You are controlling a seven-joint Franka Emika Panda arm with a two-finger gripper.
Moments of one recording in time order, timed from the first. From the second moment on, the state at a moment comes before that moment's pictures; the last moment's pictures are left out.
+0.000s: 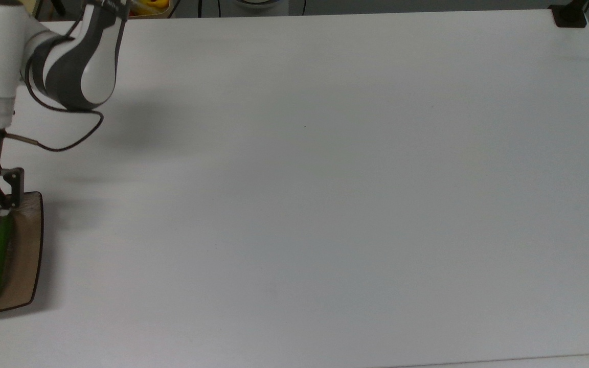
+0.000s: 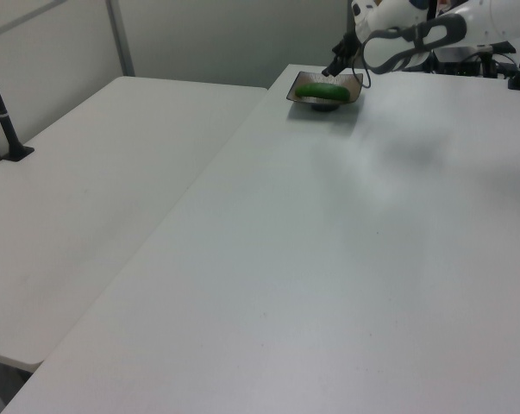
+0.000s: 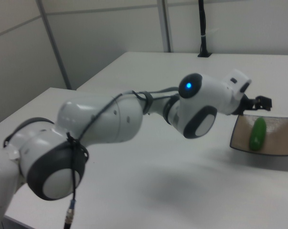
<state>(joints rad) -0.41 0.80 0.04 -1.24 0.10 2.95 -0.70</state>
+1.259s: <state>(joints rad) -0.25 0.03 0.05 -1.45 0.16 1.55 -0.26</state>
